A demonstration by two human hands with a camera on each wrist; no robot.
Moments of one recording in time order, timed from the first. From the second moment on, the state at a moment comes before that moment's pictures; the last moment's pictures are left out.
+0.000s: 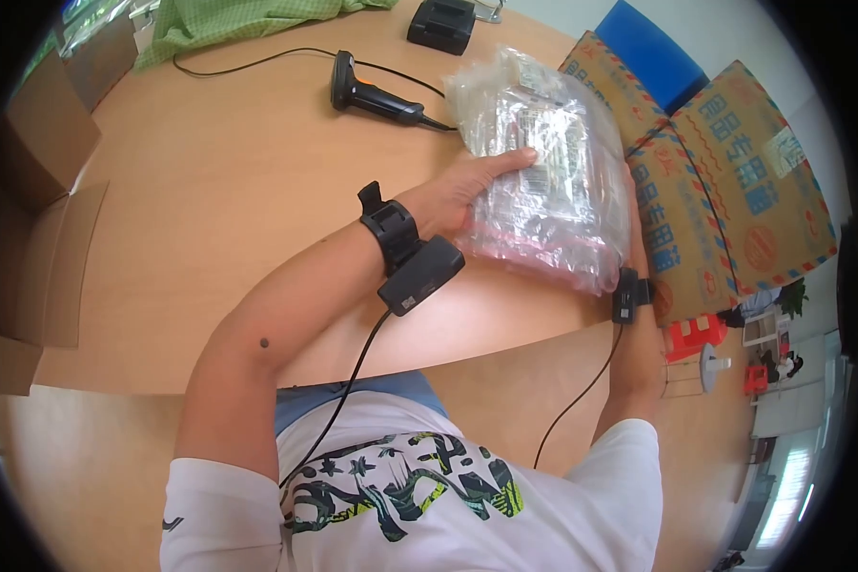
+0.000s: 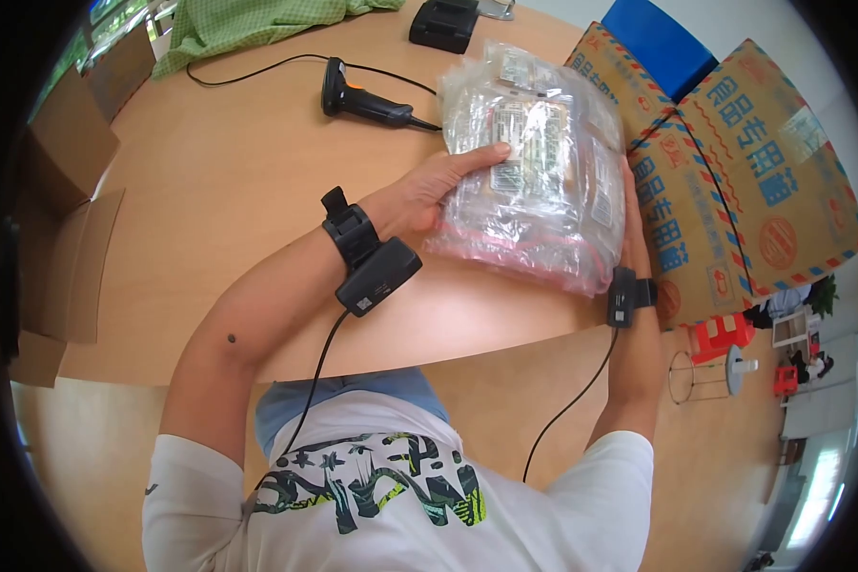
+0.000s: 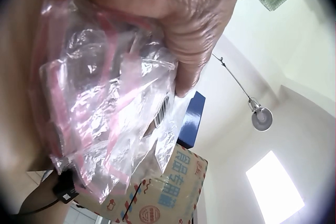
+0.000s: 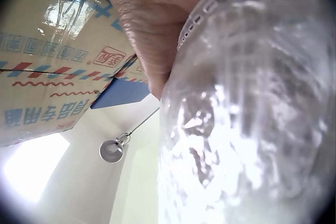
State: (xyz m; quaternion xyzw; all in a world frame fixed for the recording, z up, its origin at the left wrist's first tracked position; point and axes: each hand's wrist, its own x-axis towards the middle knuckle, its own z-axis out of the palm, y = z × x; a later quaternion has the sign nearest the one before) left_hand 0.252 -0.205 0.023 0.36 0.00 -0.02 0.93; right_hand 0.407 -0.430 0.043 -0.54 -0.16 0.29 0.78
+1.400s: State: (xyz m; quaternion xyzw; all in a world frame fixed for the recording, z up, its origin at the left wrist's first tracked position) left_hand -0.085 -0.076 0.136 0.66 0.10 0.35 0.65; right_hand 0.167 -0.149 0.056 -0.22 -0.38 0.52 0.73
